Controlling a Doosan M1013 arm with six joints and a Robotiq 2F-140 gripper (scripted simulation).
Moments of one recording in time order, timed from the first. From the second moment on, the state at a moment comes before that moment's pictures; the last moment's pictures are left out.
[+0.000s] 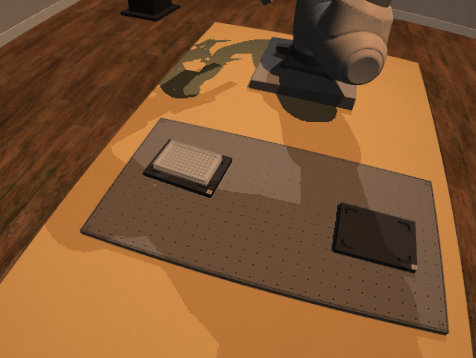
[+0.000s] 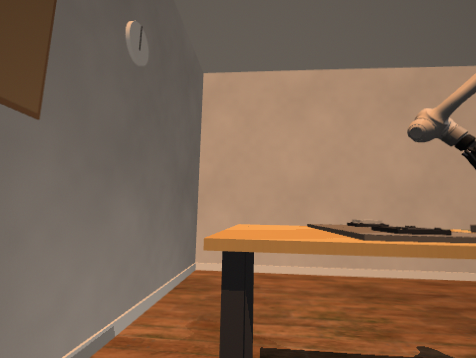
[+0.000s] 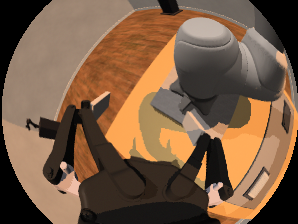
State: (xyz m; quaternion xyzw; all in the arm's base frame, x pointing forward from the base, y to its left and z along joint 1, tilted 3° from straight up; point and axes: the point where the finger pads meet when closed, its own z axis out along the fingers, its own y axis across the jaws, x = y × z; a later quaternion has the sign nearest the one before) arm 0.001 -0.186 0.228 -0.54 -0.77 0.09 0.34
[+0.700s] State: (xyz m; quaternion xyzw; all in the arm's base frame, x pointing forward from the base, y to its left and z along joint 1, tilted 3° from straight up) arm 0.007 -0.191 0.226 -0.54 -0.77 0.10 0.32
